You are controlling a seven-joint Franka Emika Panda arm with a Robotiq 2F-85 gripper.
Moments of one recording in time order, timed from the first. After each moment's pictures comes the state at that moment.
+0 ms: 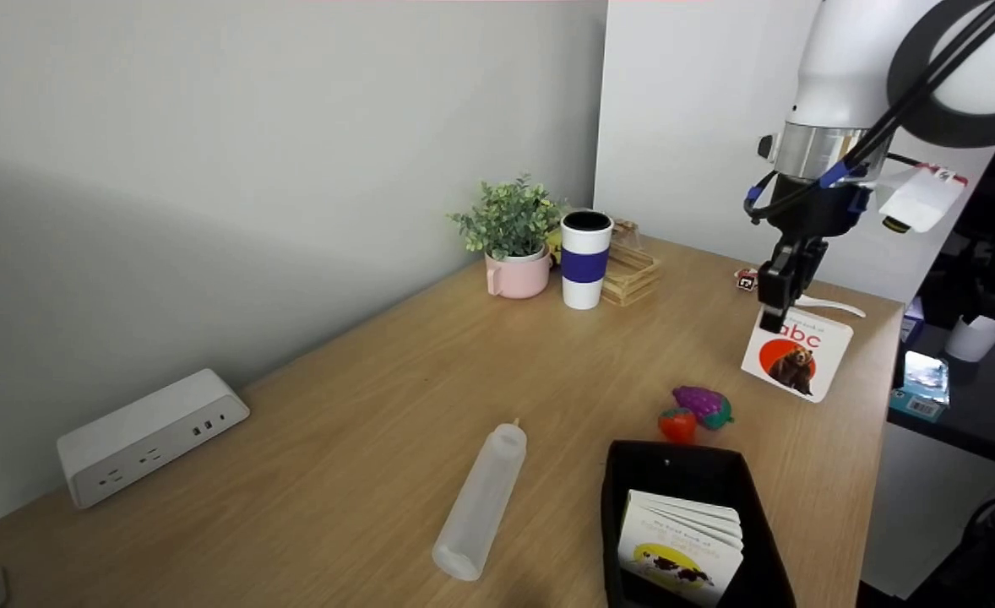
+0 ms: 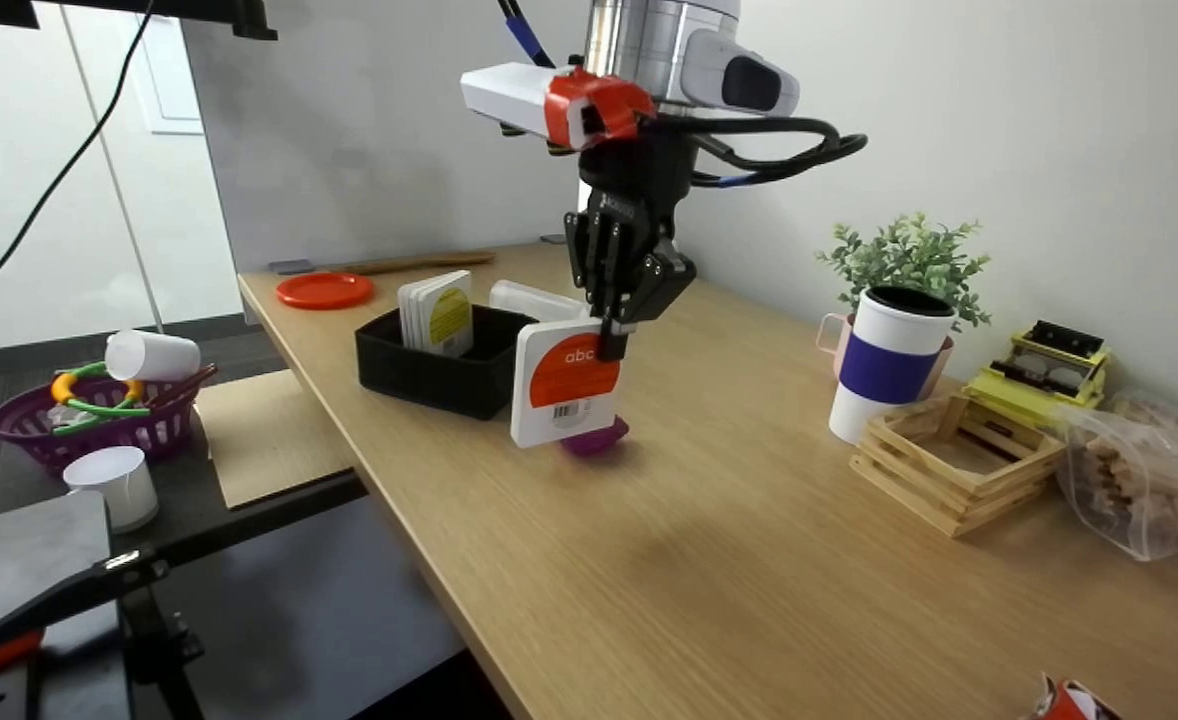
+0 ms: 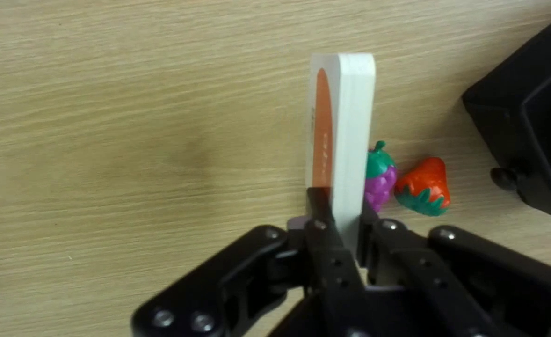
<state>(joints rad) 0.00 0.09 -0.05 -2.30 0.07 2.37 0.04</state>
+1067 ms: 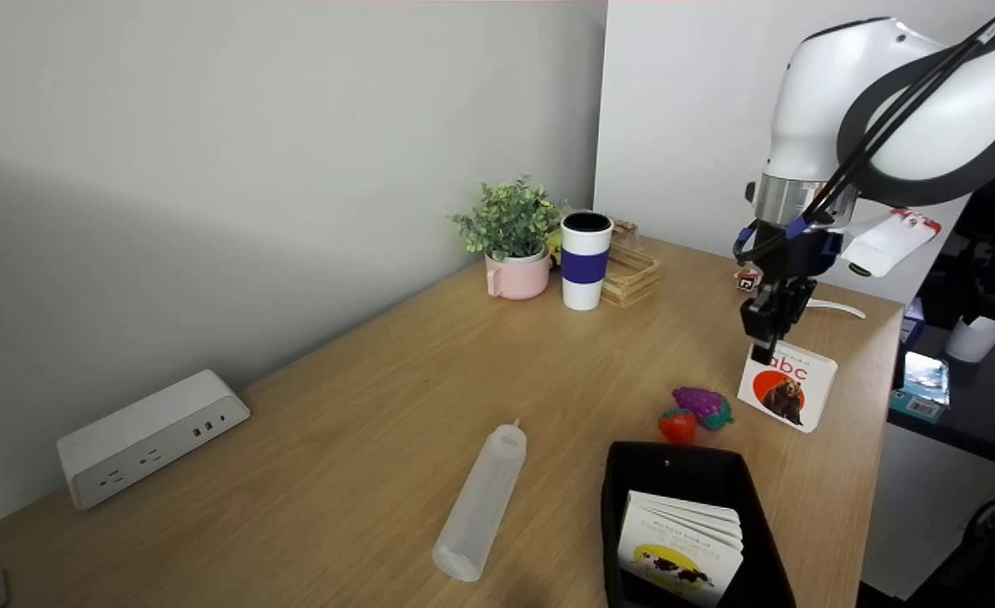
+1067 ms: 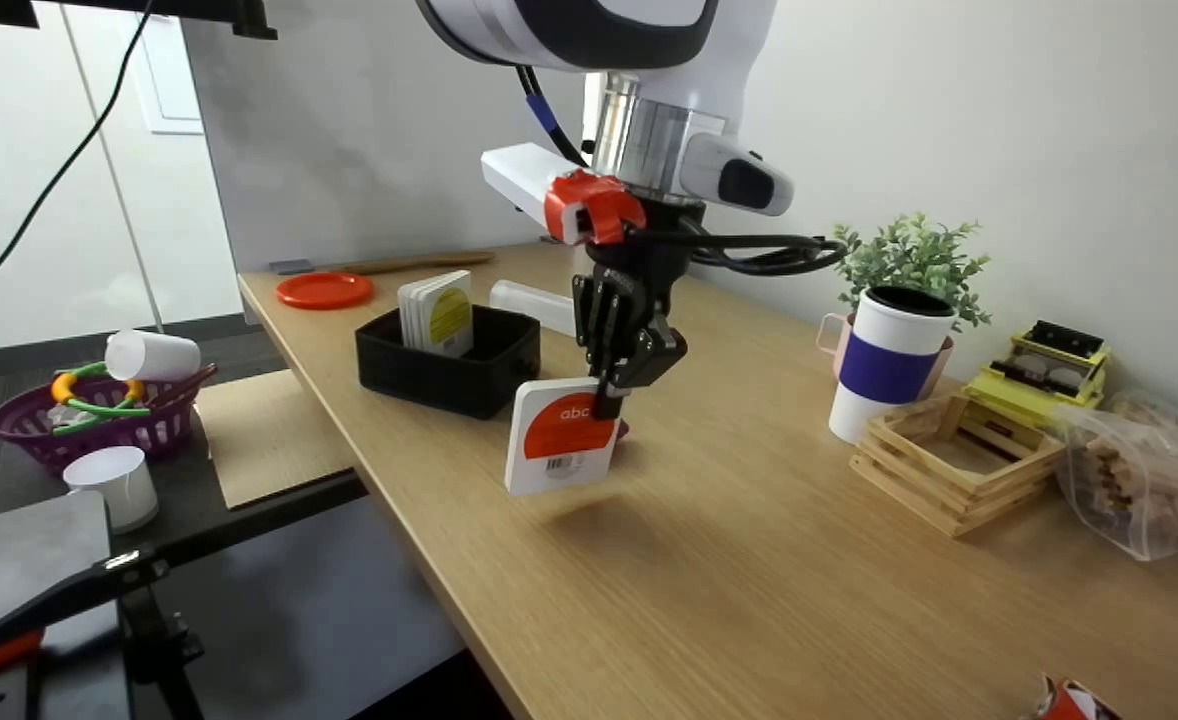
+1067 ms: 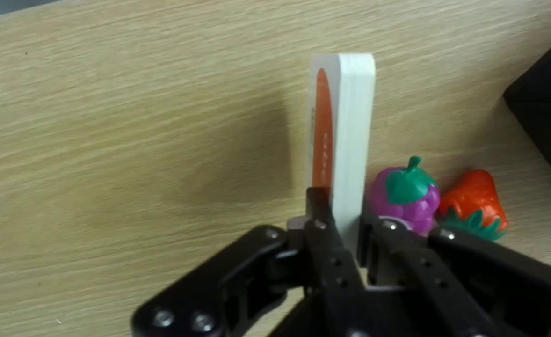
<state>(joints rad) -0.01 0.21 -0.05 -2.28 0.10 2.41 0.08</state>
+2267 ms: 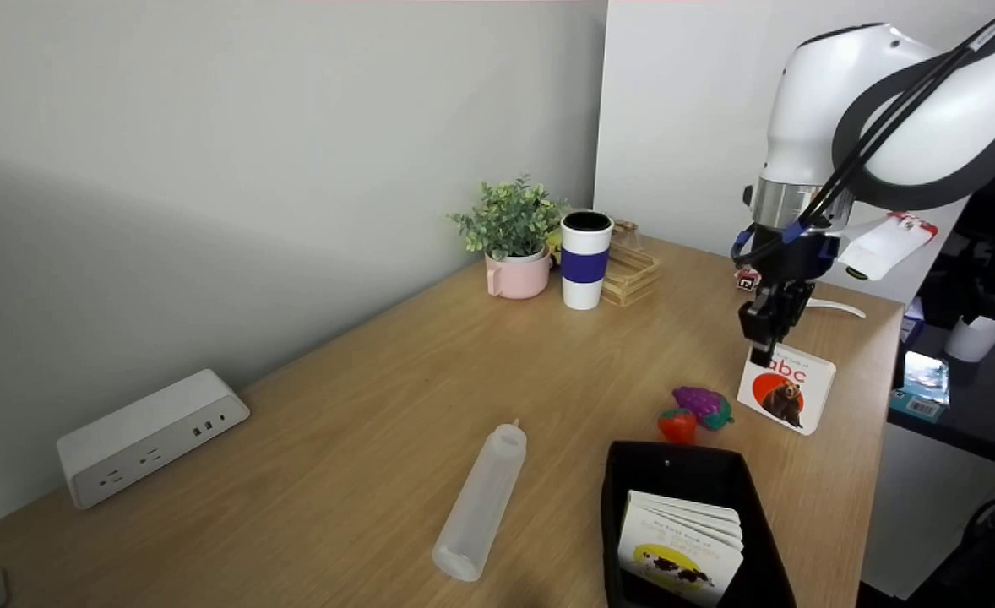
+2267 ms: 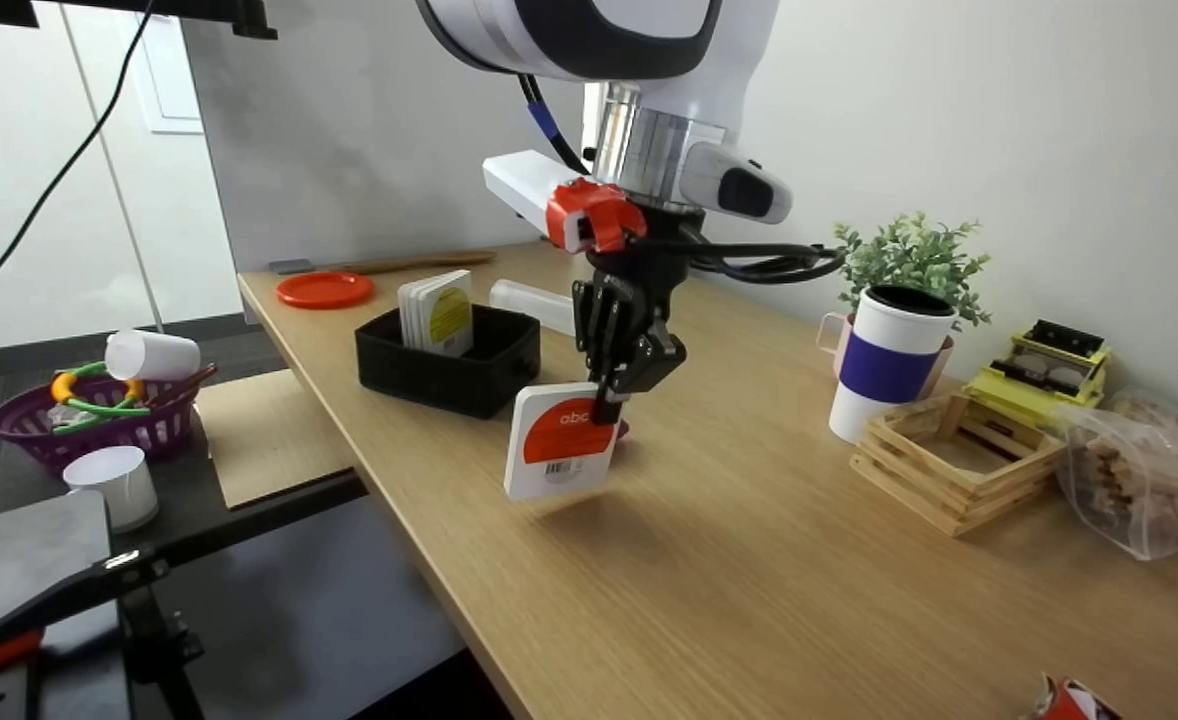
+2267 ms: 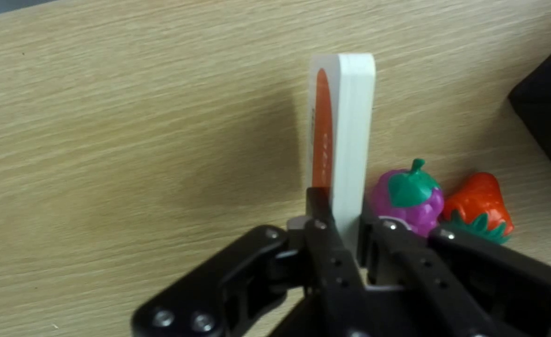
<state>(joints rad) -0.01 0.23 -0.05 -2.27 0.10 2.41 0.08</state>
